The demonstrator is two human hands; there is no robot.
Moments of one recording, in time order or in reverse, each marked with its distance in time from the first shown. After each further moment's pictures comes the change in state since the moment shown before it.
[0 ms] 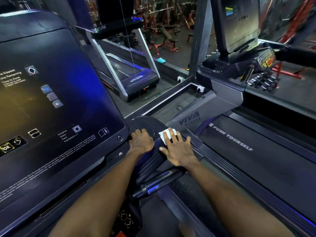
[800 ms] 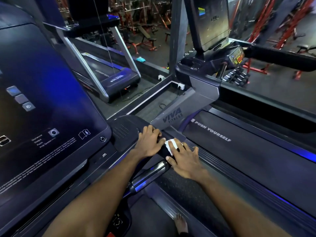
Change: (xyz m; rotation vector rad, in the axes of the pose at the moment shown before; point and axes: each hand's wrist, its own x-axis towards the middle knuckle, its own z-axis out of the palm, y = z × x) left_hand -0.007 0.045 0.041 -0.005 0.078 0.573; right_hand -0.091 0.039 0.008 0.083 0.040 0.121
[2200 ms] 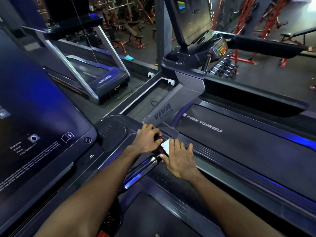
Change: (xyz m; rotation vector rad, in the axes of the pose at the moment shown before) left_hand 0.007 0.034 0.006 -0.006 -0.061 0.140; right_hand -0.019 0.005 0.015 -0.047 0.077 0.202
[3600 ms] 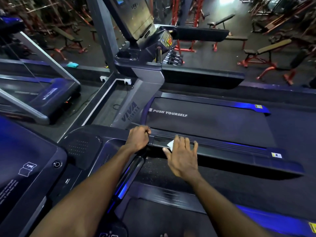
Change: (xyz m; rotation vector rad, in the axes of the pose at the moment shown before) left_hand 0.032 0.015 0.035 -0.191 -0.061 0.187; right_hand -0.061 0.006 0.013 0.113 0.118 0.533
